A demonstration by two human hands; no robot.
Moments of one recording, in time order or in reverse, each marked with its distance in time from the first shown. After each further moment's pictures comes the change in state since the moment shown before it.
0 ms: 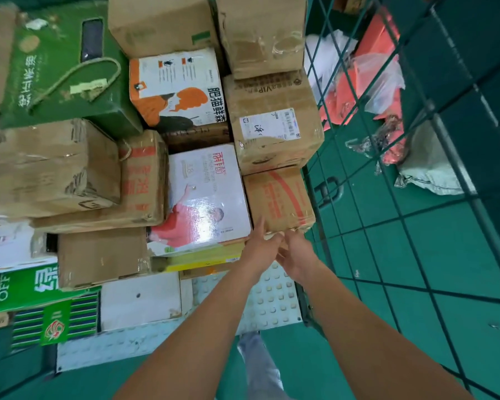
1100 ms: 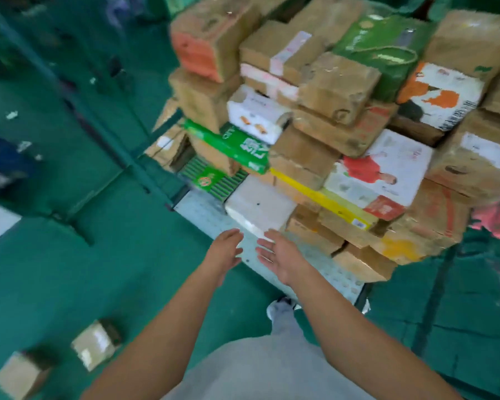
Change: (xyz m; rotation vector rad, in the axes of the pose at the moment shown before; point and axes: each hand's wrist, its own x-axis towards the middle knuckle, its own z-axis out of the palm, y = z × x) left_hand -0.348 -0.337 -0.123 -0.848 0.623 -0.024; right_hand -0.261 0.296 0.097 -0.709 -0.523 0.195
